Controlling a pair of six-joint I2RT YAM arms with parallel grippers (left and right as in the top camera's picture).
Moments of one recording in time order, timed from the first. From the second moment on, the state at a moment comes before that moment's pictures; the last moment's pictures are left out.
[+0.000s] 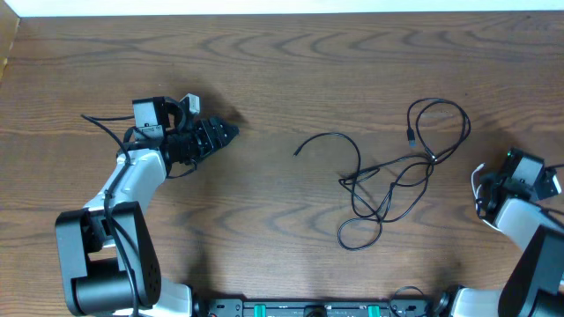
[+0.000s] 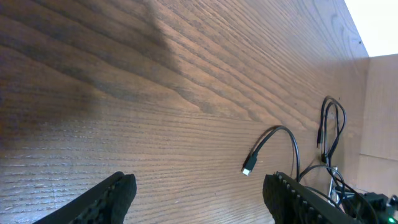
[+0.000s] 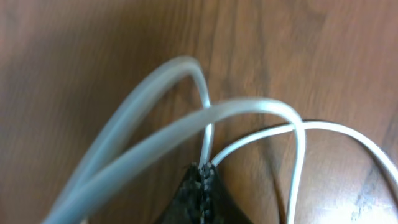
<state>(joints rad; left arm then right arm) 0.13 1.67 0.89 -0.25 0.71 -0.37 -0.42 1.56 0.54 0.01 0.30 0.78</state>
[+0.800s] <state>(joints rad) 0.13 1.67 0.89 -0.25 0.71 -0.37 -0.58 1.77 1.39 -0.64 0.08 0.58</state>
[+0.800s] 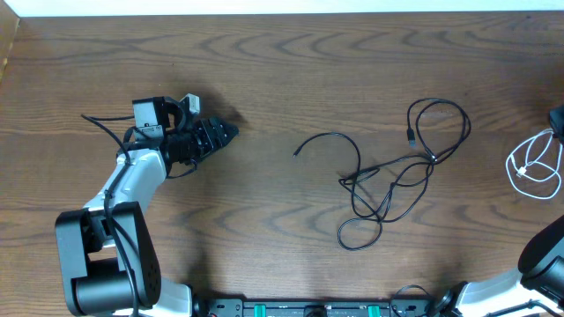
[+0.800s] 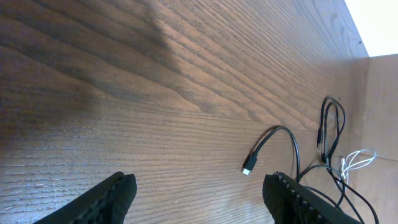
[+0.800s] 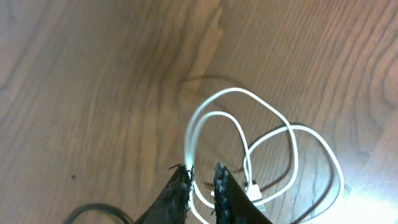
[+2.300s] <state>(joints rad) 0.13 1.67 0.89 -0.25 0.71 -0.36 -0.19 1.83 1.39 -0.99 -0.01 0.57</state>
